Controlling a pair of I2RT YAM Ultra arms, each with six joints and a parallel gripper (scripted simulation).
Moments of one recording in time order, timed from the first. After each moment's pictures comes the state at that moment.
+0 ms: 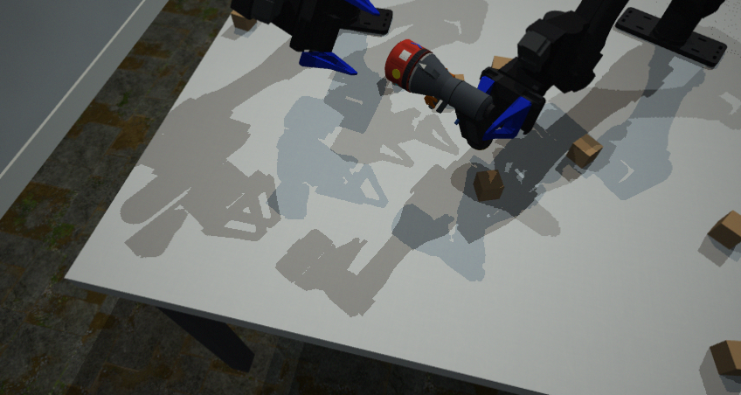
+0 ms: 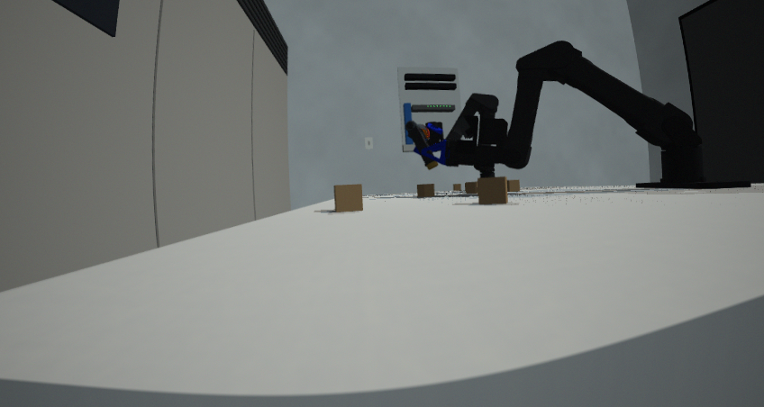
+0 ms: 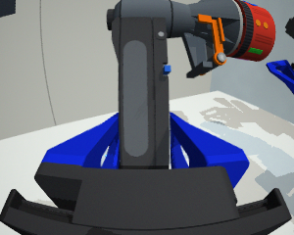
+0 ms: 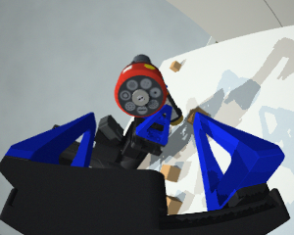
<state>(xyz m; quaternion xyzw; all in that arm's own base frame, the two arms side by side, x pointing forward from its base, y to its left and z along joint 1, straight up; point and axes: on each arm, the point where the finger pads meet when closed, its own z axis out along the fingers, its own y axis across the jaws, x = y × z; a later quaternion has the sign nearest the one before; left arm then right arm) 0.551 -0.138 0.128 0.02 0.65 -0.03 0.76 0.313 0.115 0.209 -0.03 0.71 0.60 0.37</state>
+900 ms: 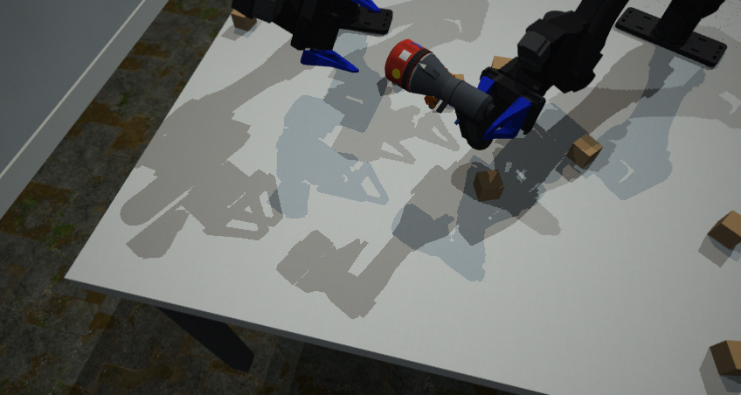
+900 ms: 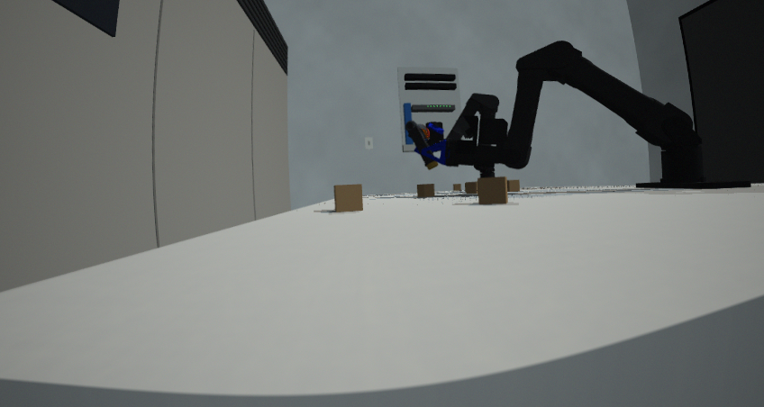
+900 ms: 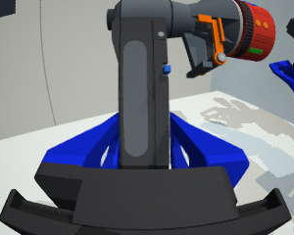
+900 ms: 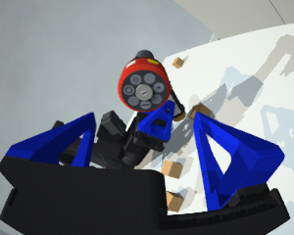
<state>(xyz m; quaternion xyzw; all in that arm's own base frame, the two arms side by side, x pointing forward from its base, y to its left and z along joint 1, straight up) 0.551 -0.138 0.128 0.02 0.65 -0.03 0.76 0.307 0.115 0.209 -0.03 0.71 0.61 0.36</state>
